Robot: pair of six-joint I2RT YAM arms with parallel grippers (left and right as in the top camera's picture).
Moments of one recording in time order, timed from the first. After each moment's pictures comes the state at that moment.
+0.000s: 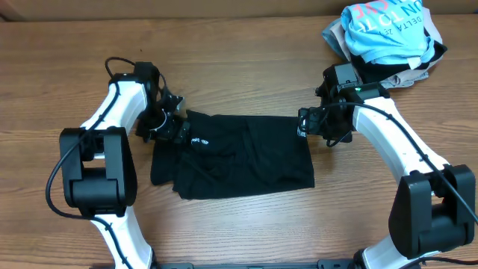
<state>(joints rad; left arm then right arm) 0.00 2.06 1.43 -1.01 0.19 0.30 0.19 1.76 1.27 -0.92 -0.17 0.28</state>
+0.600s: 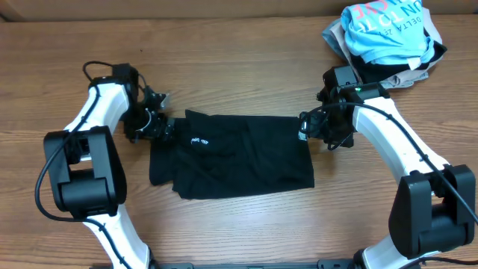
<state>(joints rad) 0.11 2.06 1.42 -1.00 0.24 0.30 0.19 1.76 1.27 -0.98 -0.17 0.30</state>
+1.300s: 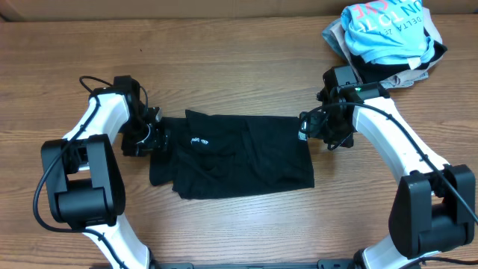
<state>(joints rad) 0.10 1.98 1.29 -1.00 0.15 0.10 0.19 1.76 1.27 -0.98 -0.17 0.30</state>
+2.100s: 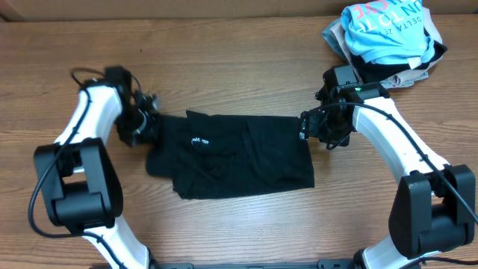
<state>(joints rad) 0.13 1.96 1.43 -1.10 0.26 0.14 0.19 1.76 1.27 -0.97 -0.21 0.31</state>
